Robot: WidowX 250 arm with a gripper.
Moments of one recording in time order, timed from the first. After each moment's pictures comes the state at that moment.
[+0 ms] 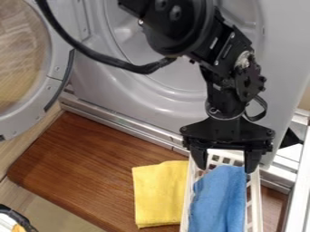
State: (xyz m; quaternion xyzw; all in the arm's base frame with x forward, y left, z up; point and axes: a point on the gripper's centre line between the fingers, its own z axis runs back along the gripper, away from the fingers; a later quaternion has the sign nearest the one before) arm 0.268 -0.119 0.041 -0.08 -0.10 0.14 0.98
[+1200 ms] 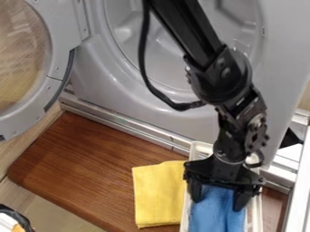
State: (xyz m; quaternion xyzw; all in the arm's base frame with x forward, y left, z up) arm 0.261 -0.122 -0.039 0.00 -0.03 0.12 0.99
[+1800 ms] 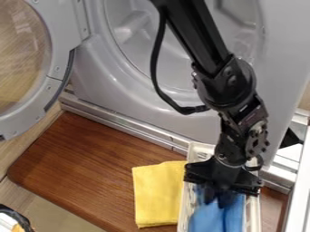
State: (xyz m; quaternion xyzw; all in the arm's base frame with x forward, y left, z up) arm 0.267 -0.123 -0.045 0.01 -0.03 0.12 0.99
